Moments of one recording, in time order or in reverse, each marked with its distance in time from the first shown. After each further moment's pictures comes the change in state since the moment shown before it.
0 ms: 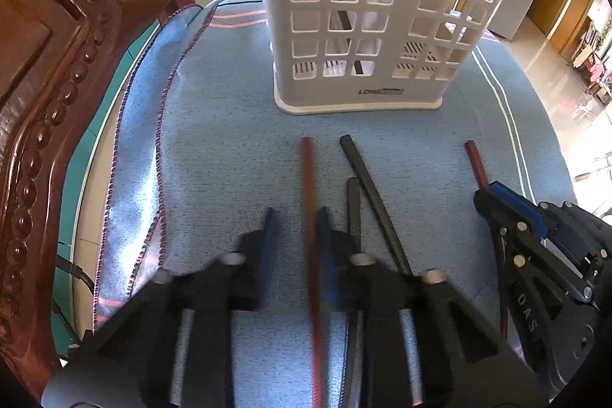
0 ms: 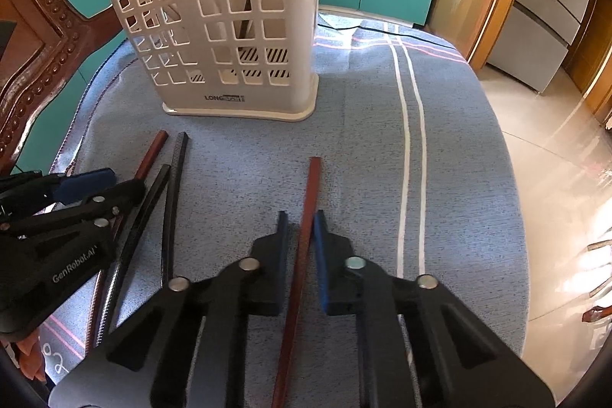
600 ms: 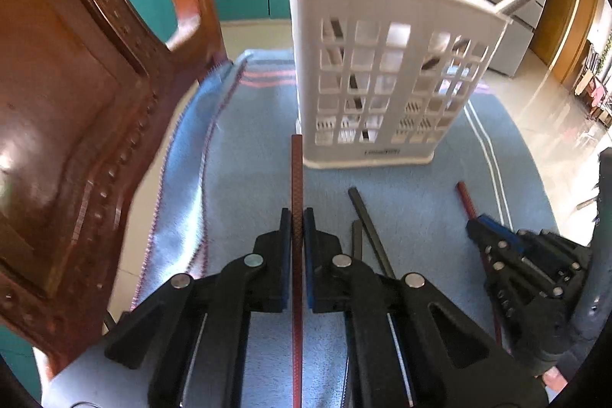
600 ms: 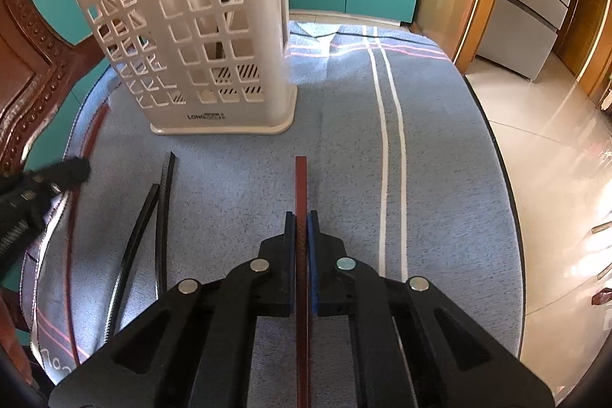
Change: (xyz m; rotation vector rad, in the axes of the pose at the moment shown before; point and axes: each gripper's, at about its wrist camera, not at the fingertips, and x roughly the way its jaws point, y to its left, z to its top) left arm -0.049 0.015 0.008 -0.044 -0.178 0.031; right arm -0.002 -0.008 0.003 0.061 -0.014 -0.012
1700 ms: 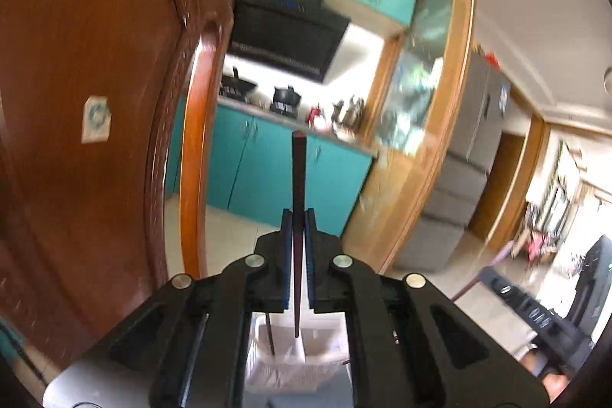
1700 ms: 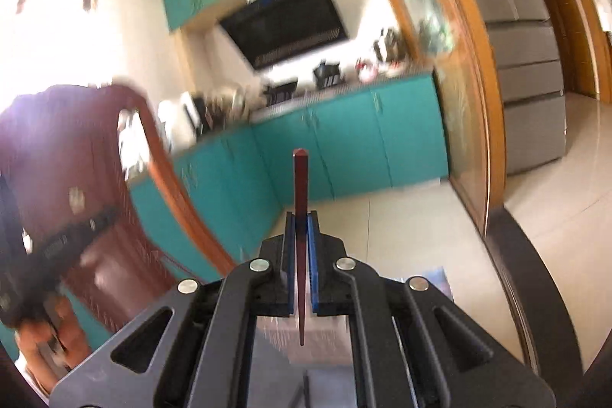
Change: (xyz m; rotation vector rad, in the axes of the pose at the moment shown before) left arm -0.243 0.062 0.111 -0.231 -0.747 -0.255; right arm -0.261 -0.050 0.117 0.226 -0.754 0.284
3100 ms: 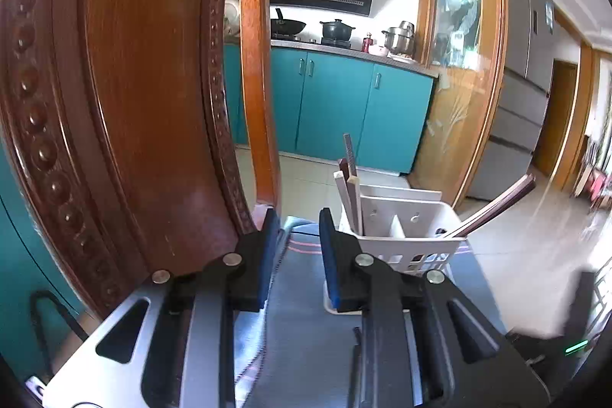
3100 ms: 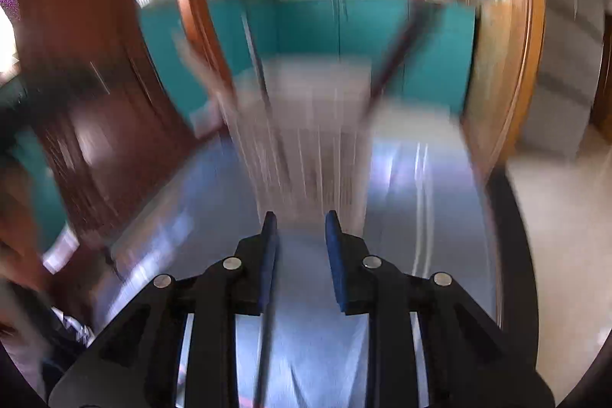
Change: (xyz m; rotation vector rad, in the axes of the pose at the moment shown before) left arm 0.009 0.032 -0.146 0.157 0.215 0.273; right arm 0.080 -0.006 -0.223 -0.291 0.627 -0.024
